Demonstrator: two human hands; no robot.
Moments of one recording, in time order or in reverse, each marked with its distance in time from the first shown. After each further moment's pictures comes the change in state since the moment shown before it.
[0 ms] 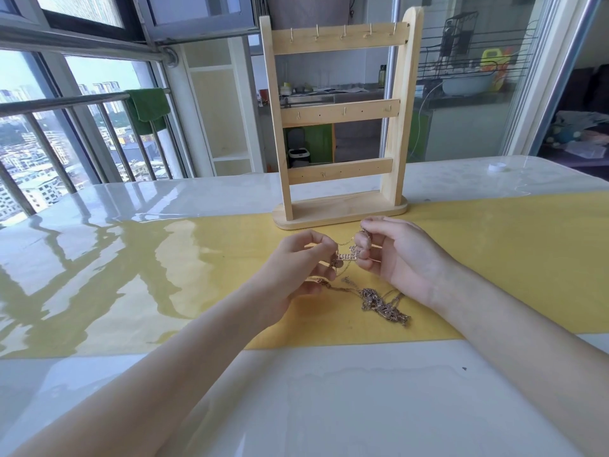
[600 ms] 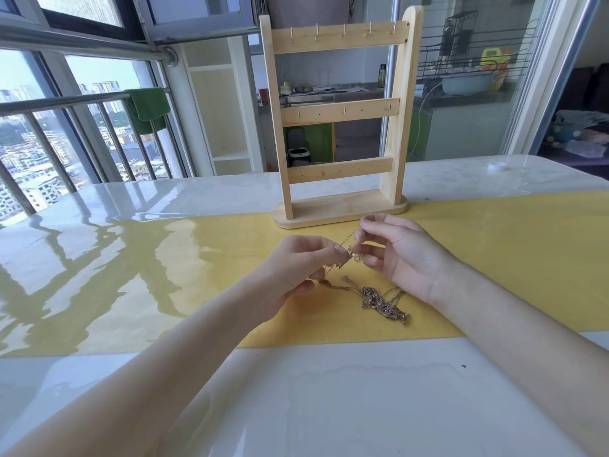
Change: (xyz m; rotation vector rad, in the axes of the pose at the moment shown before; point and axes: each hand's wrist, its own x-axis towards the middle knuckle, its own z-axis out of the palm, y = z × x) left_hand 0.002 0.000 -0.005 0.157 -0.082 0.002; right_hand 0.000 0.001 -0.001 0.015 0.044 -0.008
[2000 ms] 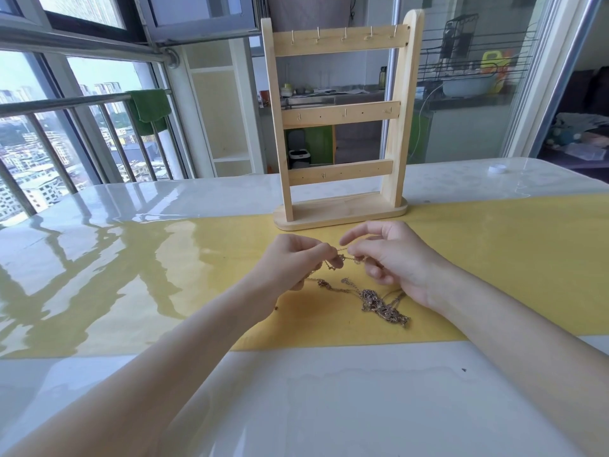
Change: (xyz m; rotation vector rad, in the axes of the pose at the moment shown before) left_hand 0.001 0.000 -0.004 0.114 0.095 0.095; right_hand -0.010 -0.002 0.008 -0.605 0.025 -0.045
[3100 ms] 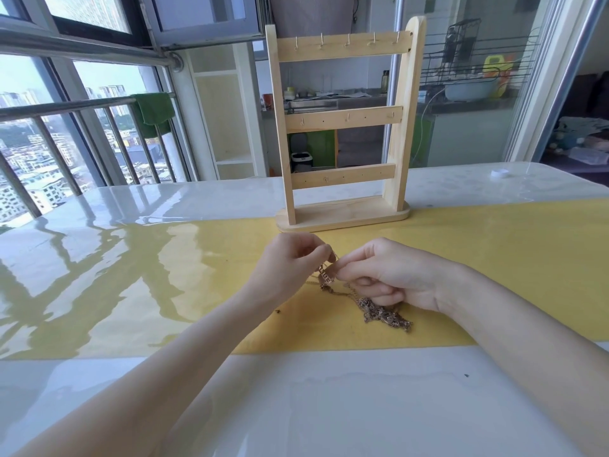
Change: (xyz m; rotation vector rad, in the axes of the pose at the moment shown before) left_hand 0.003 -0.005 -0.001 0.191 0.143 0.184; right_hand -0.005 -0.008 -0.001 -0.113 -0.395 0.110
